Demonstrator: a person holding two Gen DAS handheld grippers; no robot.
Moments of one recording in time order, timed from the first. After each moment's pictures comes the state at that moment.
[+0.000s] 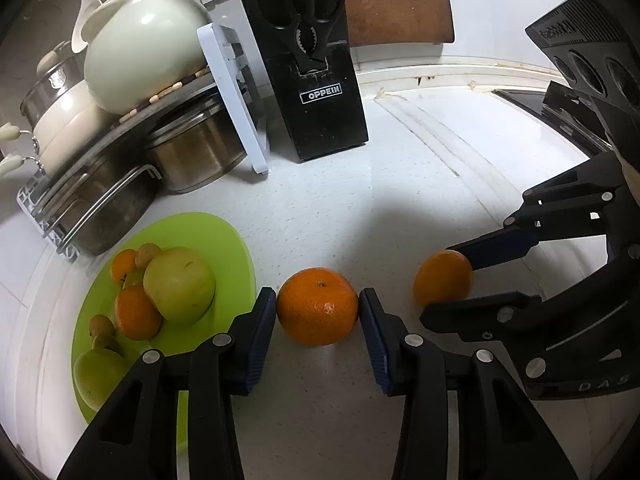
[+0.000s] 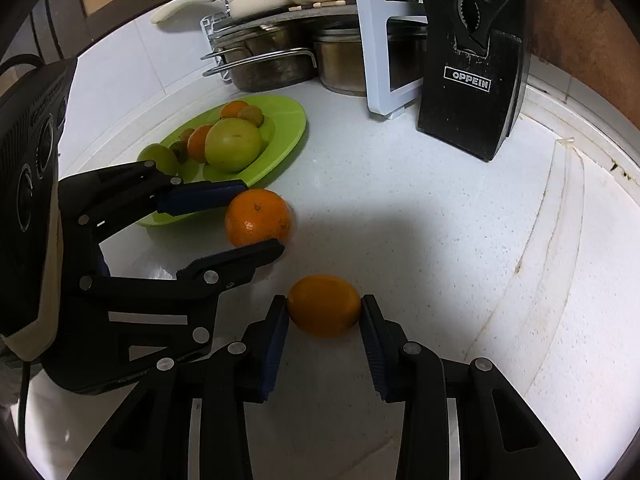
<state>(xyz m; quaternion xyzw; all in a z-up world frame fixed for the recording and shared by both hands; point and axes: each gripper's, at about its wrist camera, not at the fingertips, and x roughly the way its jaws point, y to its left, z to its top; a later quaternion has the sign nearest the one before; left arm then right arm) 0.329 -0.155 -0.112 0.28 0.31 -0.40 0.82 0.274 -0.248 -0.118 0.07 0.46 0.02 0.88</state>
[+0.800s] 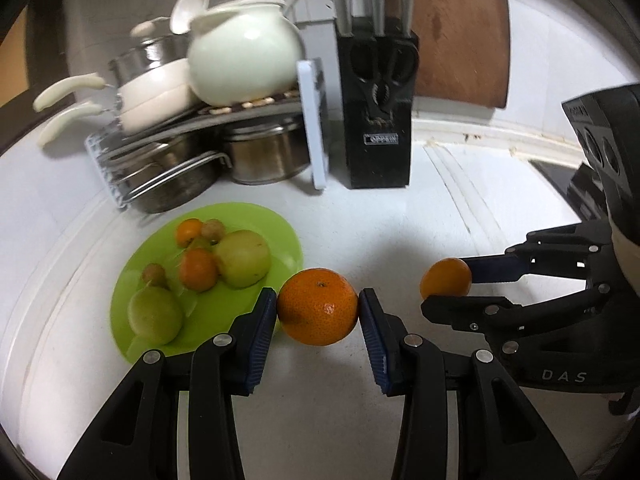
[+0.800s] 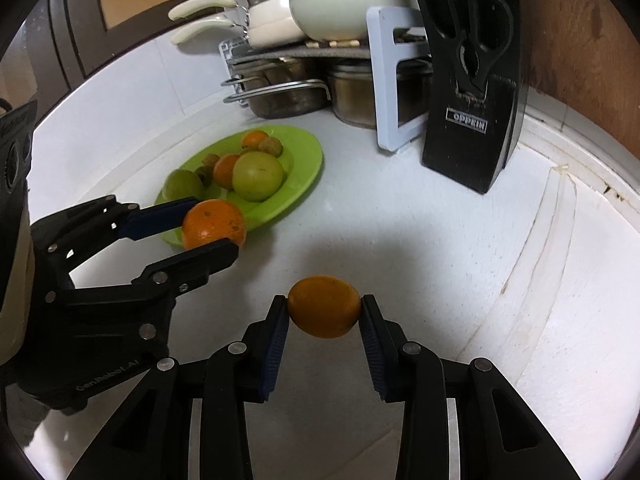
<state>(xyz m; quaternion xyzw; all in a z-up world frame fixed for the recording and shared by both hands) 0.303 -0.113 -0.063 0.17 0.32 -0.32 0.88 0.258 -0.240 -0.085 0.07 0.42 0.03 0.90</state>
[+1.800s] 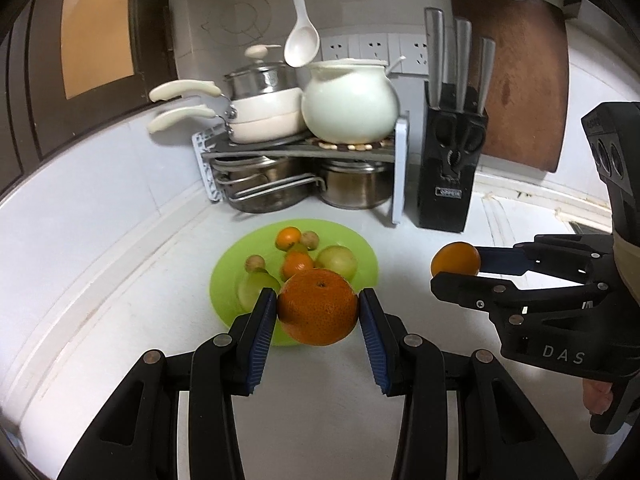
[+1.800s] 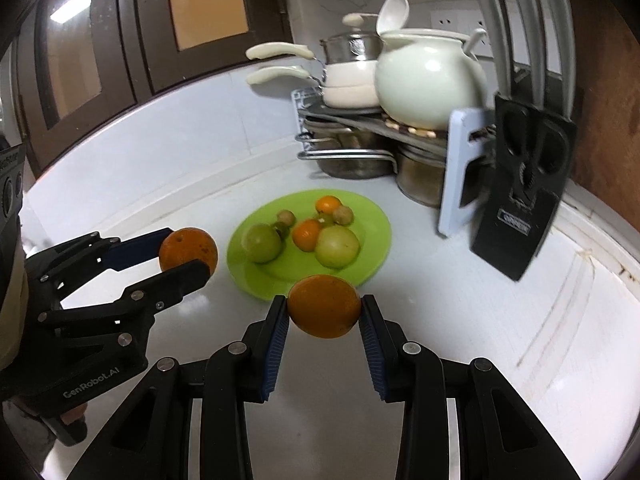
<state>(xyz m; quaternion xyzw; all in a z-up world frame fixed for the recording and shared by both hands) 0.275 -0.051 -0.008 0.11 0.30 -0.20 0.93 0.257 -0.200 -0.027 0.03 0.34 0.11 0.93</state>
